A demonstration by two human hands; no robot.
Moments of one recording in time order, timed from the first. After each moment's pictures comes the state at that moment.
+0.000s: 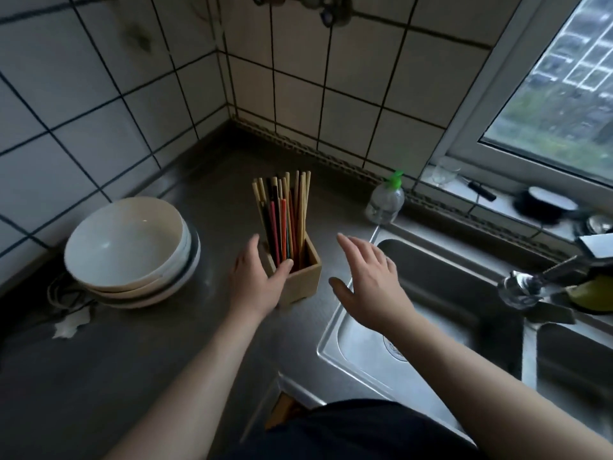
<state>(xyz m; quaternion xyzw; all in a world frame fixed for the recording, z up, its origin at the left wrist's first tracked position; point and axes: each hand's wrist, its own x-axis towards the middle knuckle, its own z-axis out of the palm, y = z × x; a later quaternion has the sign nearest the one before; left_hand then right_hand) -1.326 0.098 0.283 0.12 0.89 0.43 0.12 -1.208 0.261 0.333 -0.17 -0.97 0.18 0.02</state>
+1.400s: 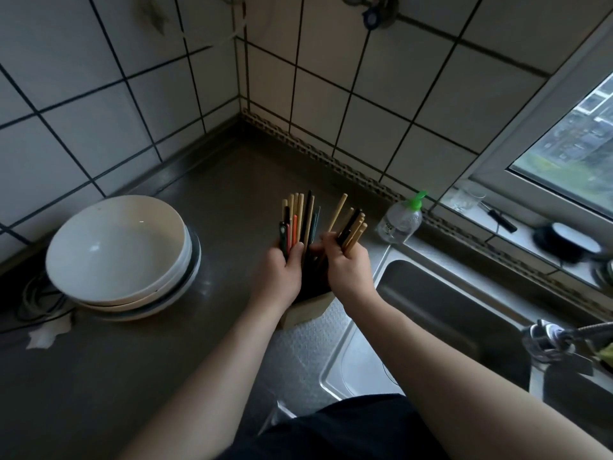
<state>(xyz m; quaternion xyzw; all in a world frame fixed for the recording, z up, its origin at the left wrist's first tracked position) -1.375 0.145 0.279 0.03 0.83 0.53 0.16 -1.320 0.241 0.321 -0.34 -0.70 0.61 0.13</state>
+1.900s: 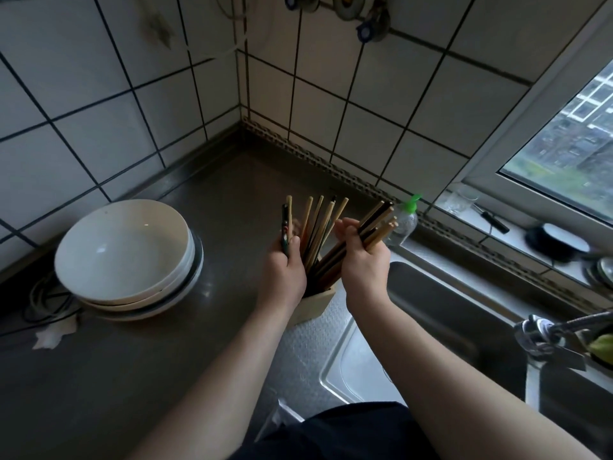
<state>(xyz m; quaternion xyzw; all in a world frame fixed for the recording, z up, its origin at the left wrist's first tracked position) -1.354 0.144 0.305 0.04 0.76 0.63 0.13 -1.308 0.236 0.350 -0.36 -0.58 0.68 0.27</state>
